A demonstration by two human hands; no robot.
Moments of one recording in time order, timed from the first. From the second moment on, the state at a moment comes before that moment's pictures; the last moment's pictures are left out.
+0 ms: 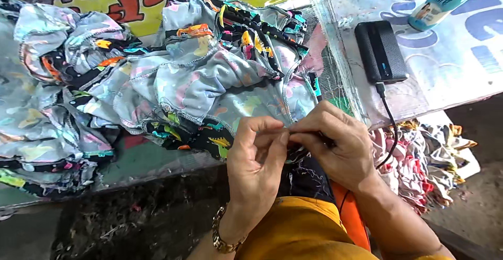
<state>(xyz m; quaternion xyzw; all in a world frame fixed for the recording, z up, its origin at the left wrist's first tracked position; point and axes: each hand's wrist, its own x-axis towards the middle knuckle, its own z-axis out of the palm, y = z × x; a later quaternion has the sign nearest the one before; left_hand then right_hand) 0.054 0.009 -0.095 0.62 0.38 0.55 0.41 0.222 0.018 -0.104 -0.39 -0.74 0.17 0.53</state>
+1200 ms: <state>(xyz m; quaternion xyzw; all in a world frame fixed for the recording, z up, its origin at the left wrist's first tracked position) 0.036 0.046 -0.071 0.79 0.36 0.39 0.31 0.256 0.024 -0.083 -0.43 -0.80 0.23 0.36</state>
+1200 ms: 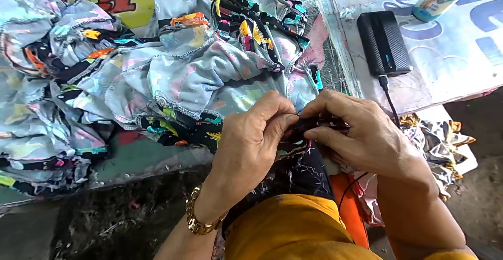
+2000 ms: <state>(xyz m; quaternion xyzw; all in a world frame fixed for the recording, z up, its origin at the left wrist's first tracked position) 0.031 0.035 -0.081 0.82 0.42 0.33 0.21 0.250 0.036 -0.094 -0.40 -0.71 0.39 0.42</state>
